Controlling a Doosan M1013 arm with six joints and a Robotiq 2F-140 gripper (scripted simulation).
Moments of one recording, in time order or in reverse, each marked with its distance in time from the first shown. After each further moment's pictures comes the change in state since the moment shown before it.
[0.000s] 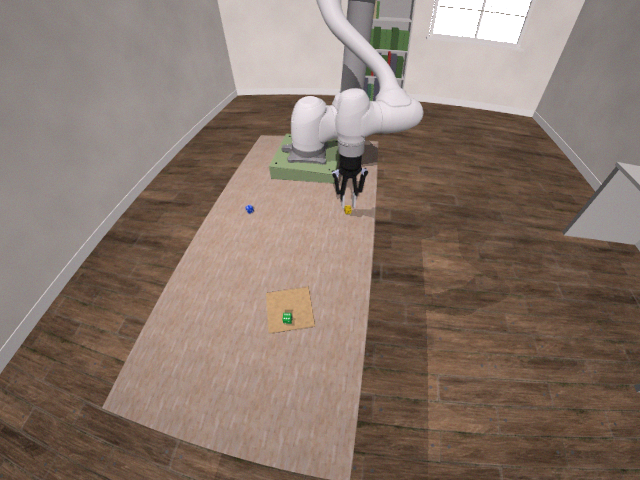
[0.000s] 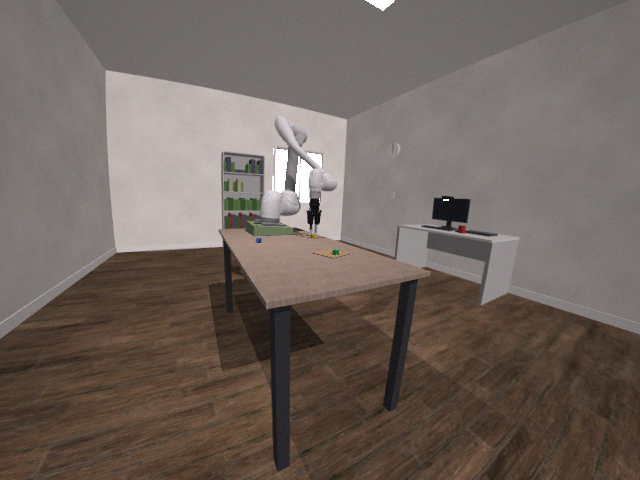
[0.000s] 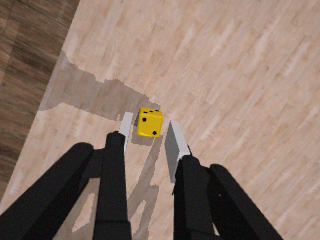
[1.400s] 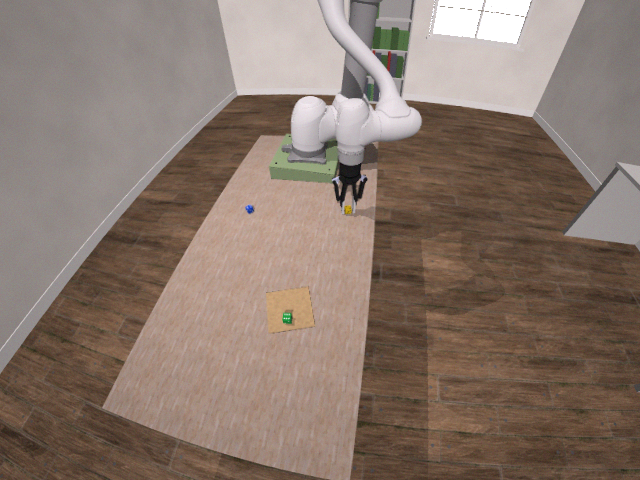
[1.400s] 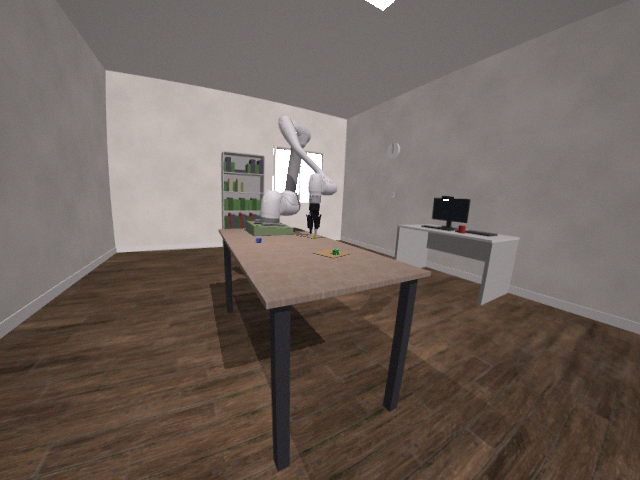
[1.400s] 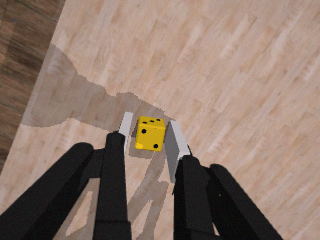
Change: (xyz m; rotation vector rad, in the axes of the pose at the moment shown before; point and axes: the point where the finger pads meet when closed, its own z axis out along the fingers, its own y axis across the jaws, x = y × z) arm 0.000 0.000 0.031 0.000 0.000 0.000
